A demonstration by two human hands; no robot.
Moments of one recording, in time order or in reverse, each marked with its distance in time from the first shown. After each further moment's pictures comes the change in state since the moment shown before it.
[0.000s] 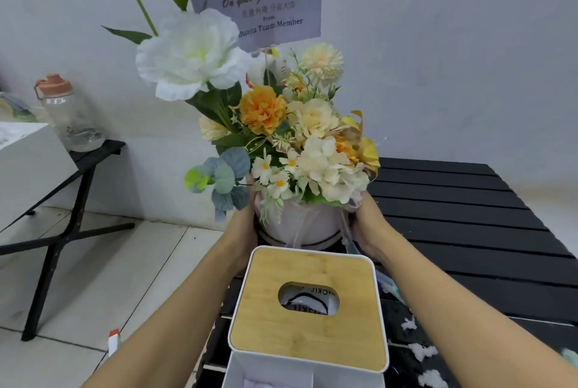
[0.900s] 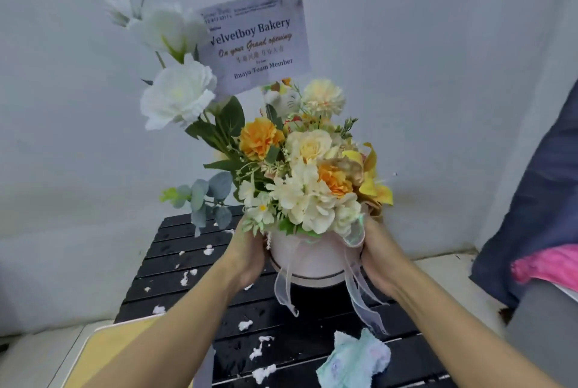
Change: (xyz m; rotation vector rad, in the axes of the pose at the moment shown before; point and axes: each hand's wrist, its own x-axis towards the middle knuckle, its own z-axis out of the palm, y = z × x) left_hand -0.064 -0.040 0.257 0.267 -0.437 0.192; right_hand -0.122 -0.048 -0.244 0.310 0.135 -0.320
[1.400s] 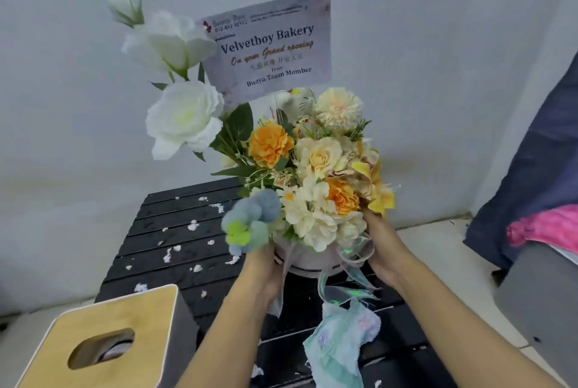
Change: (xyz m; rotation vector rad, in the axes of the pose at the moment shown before) left_hand 0.005 -0.091 0.024 -0.222 0.146 -0.226; right_hand 0.010 0.065 -0.060 0.041 0.130 0.166
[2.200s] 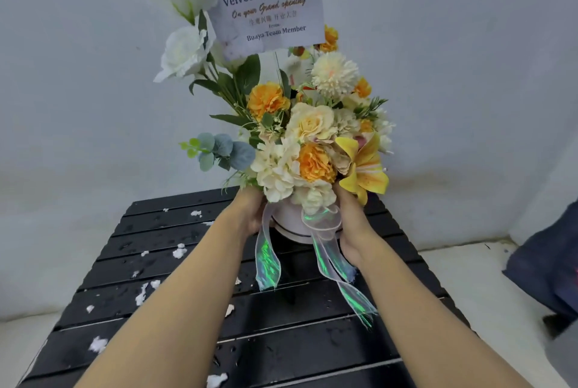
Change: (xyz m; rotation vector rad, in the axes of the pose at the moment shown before) left_hand 0.191 0.069 -0.029 0.211 -0.062 -0.045; right_hand 0.226 0.085 0.027 -0.024 0.028 0.054
